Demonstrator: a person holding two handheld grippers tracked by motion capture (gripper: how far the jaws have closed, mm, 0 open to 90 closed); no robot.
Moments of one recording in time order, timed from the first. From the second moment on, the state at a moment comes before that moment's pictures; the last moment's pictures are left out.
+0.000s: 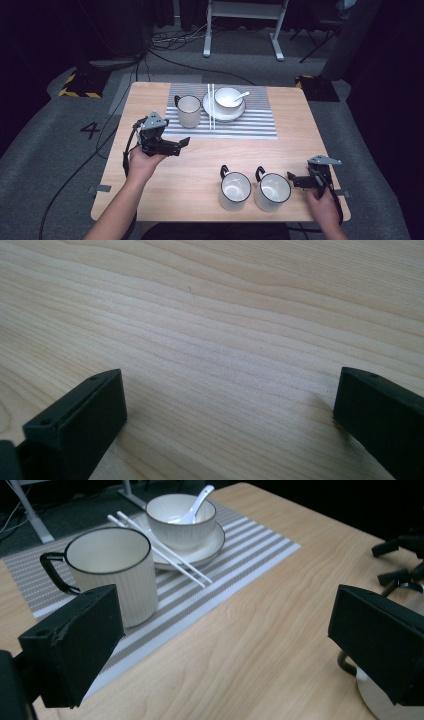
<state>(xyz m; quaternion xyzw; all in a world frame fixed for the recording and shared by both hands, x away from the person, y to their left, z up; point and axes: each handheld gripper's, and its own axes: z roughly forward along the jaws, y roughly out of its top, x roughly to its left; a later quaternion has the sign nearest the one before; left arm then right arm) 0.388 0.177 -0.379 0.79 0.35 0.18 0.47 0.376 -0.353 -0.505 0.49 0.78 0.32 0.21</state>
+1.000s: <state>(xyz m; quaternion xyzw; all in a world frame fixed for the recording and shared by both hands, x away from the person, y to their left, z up) 0.313 0.217 -0.412 0.80 0.39 0.18 0.42 0.376 -0.353 -0.505 0.49 0.78 0.32 0.21</state>
